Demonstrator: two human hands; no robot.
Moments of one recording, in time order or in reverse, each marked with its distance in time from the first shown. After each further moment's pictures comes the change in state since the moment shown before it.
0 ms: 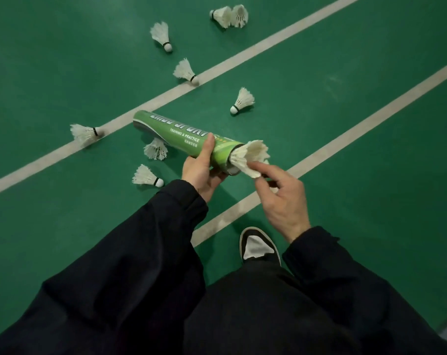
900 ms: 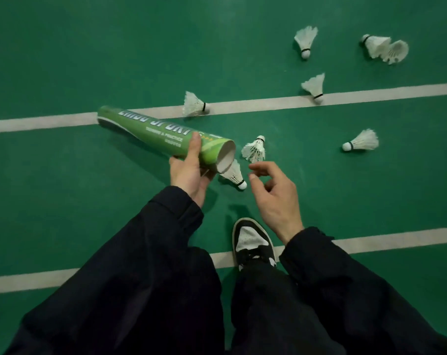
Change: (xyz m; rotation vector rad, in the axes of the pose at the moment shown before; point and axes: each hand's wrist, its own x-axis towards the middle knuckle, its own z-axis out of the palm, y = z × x) left_hand 0.015 0.101 -0.205 -0.389 0.408 0.263; right_hand 0.047 -0.053 0.218 -0.064 -0.429 -0.086
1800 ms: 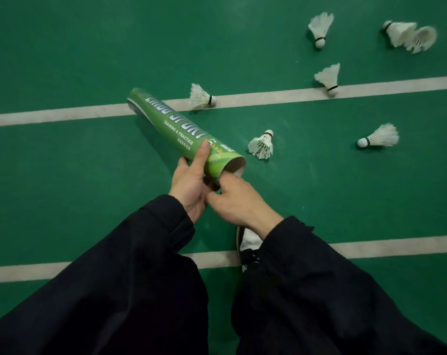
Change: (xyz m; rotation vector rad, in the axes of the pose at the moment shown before) left_hand -0.014 -0.013 -0.017 0.093 -0.110 -0.019; right_hand 0.008 -0.041 0.043 -0.216 -0.618 0.016
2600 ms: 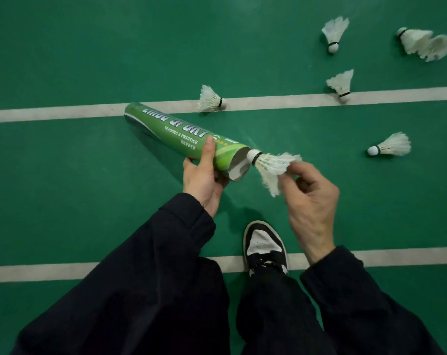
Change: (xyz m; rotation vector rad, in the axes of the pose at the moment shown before) left_hand 0.017 0.005 0.008 -0.135 0.090 0.000; right_hand -0.040 0.036 -0.033 0.388 0.810 -0.117
